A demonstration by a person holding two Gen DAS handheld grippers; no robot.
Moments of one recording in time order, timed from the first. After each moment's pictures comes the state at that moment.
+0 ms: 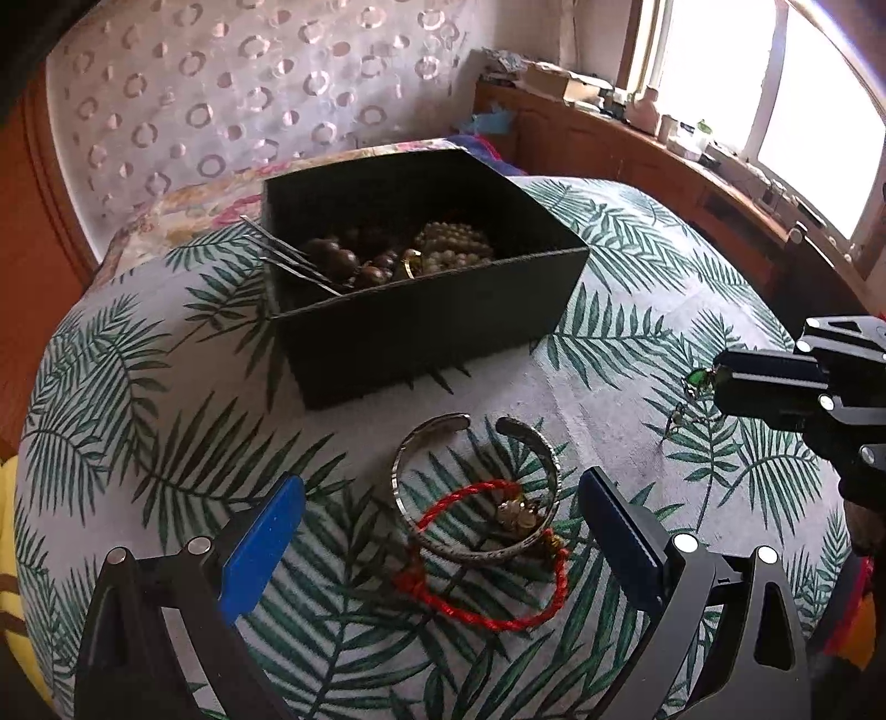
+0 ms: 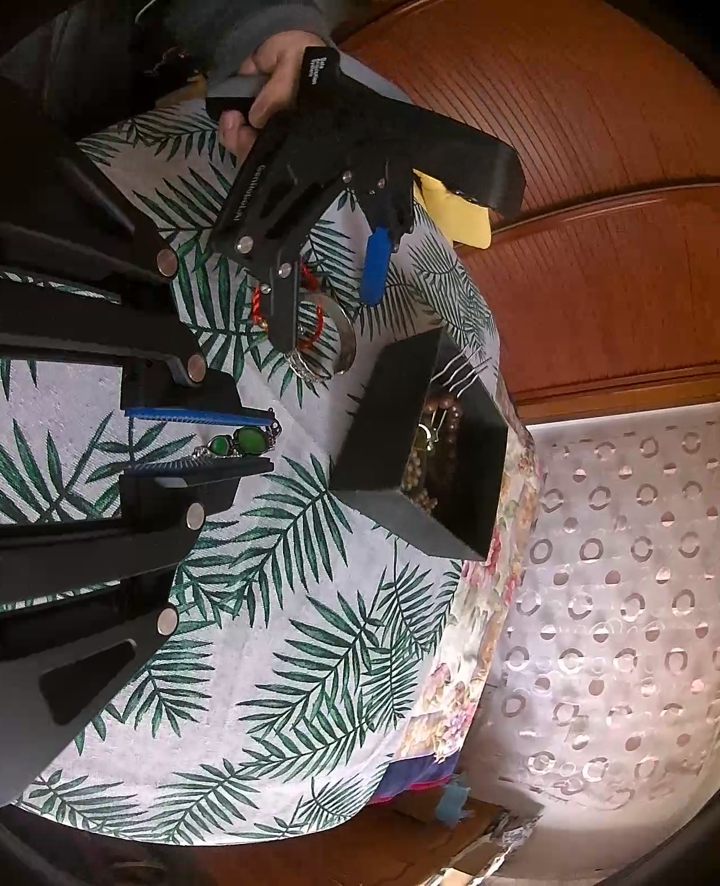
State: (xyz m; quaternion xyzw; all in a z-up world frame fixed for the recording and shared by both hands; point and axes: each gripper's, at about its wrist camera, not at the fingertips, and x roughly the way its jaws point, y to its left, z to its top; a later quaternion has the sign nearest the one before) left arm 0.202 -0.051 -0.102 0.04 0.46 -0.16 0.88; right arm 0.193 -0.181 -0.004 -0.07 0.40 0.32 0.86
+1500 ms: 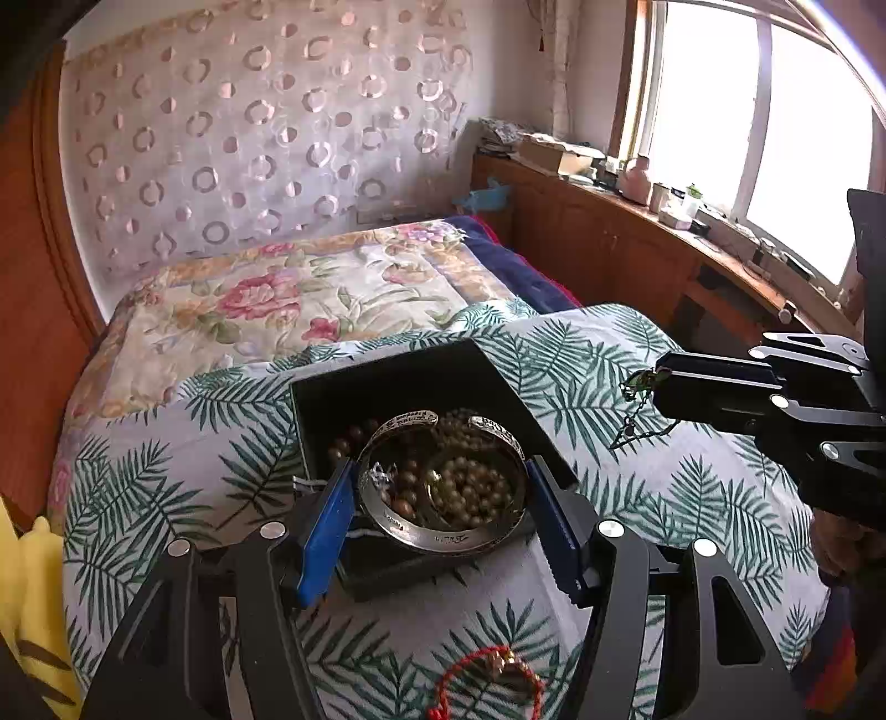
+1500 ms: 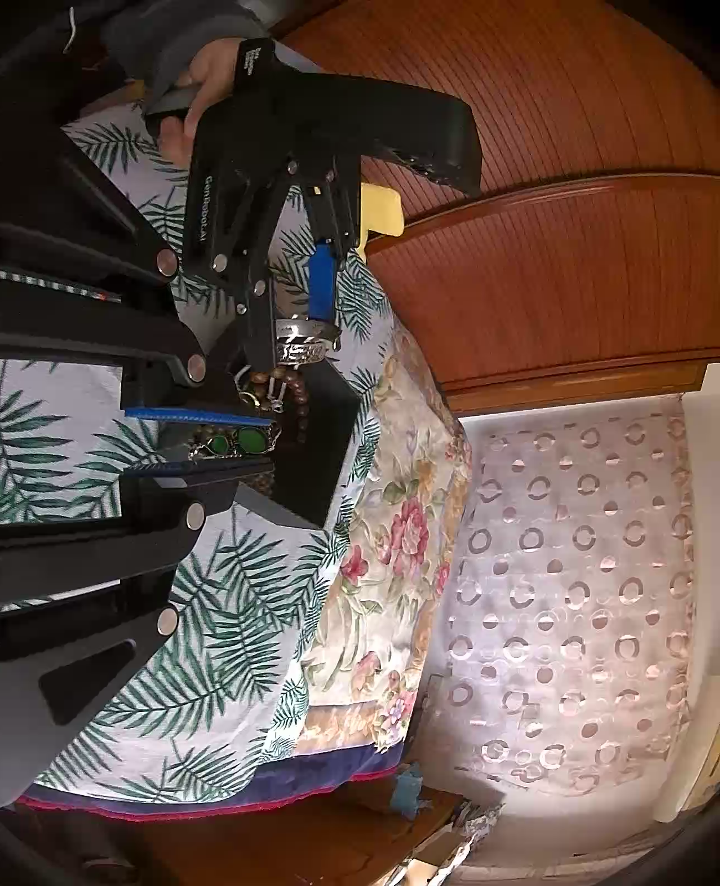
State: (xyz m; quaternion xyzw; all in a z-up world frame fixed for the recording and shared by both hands) left arm 0.246 -0.049 -0.022 0.03 0.37 -0.16 0.91; right arm 0.257 -0.166 0.063 -0.05 0.33 0.32 0.88
